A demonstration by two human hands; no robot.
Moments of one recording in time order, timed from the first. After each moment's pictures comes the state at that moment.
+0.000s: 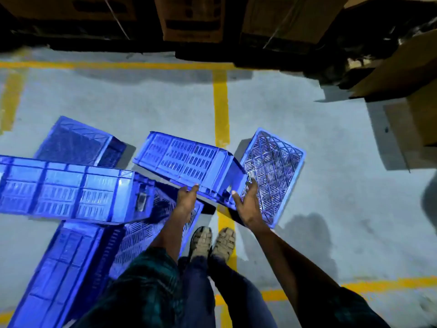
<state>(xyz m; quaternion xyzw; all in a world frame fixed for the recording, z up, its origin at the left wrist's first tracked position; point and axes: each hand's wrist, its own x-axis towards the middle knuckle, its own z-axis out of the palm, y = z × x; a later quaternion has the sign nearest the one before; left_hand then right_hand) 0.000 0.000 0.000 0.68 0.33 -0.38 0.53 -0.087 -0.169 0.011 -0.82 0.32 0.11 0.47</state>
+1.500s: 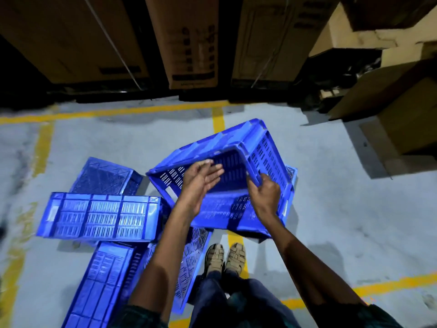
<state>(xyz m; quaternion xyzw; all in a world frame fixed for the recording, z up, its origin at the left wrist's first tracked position) 0.040 0.015 0.258 0.50 0.15 -0.32 0.79 -0.051 -0.152 0.205 -0.88 0.34 -0.15 0.30</state>
